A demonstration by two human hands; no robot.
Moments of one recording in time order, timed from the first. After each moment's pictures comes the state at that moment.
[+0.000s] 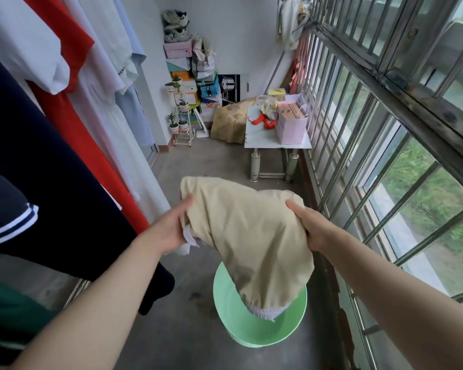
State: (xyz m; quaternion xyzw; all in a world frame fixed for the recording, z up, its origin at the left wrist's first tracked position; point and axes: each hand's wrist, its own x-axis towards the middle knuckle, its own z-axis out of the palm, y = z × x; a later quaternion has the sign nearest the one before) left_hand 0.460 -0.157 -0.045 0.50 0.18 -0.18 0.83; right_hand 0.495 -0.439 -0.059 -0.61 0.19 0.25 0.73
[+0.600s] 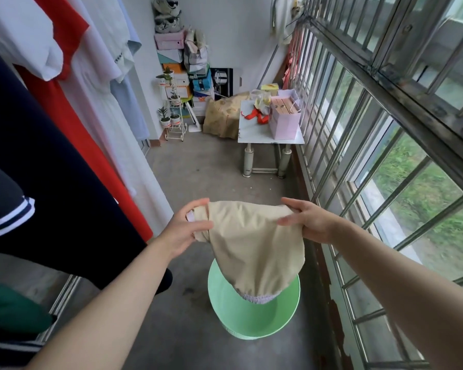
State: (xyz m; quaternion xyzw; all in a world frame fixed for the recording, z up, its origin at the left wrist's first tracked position) left_hand 0.456 -0.160 -0.090 0.62 0.13 -0.14 0.76; right_hand 0.489 -0.447 -0.054 -0.66 0.10 0.31 0.68
